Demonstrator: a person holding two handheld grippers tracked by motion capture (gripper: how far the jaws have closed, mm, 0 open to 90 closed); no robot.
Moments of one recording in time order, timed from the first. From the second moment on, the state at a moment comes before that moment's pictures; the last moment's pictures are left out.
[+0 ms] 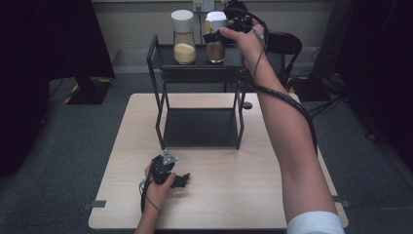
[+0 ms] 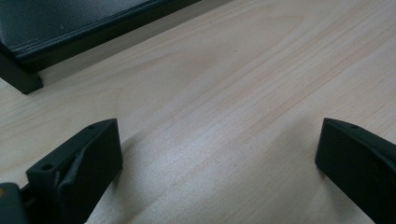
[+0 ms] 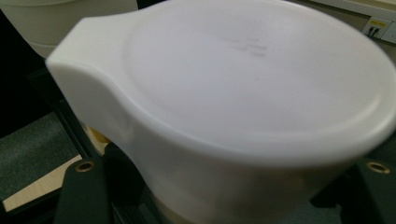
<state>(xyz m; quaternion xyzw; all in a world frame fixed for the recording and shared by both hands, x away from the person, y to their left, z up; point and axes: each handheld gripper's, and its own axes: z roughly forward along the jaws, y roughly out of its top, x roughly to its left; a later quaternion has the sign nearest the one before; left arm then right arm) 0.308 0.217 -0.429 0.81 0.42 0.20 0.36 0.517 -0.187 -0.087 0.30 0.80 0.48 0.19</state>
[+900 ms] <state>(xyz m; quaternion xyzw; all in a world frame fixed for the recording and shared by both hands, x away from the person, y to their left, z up) 0.308 0.217 -0.429 0.81 0.42 0.20 0.36 0.492 -0.179 -0.080 0.34 0.80 0.45 0.21</state>
